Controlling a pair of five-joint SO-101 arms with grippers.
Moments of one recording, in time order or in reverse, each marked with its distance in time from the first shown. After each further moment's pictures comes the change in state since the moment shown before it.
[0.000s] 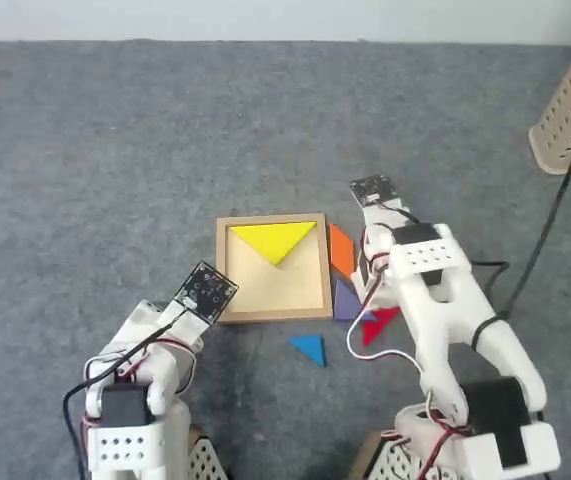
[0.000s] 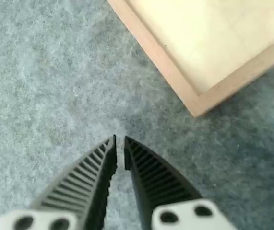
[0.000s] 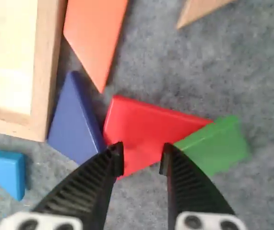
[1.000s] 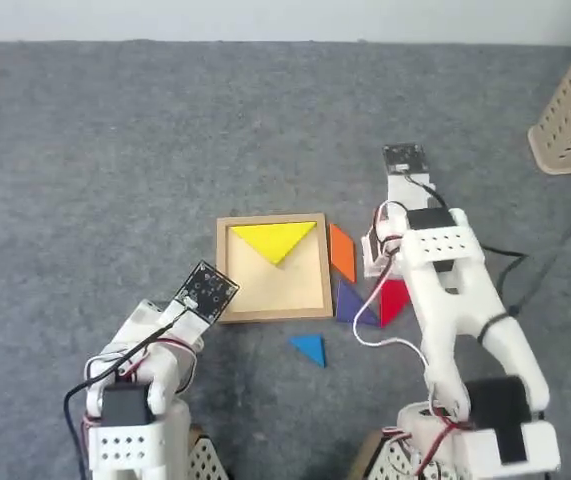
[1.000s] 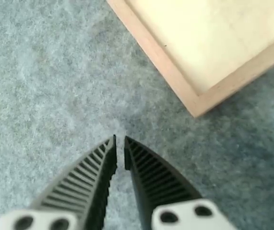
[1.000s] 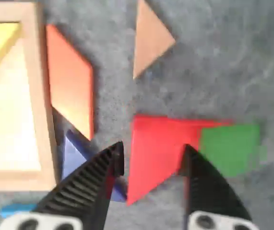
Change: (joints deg) left arm 0.2 0.0 0.0 0.0 0.0; right arm 2.4 2.5 -7.2 -1.5 -15.0
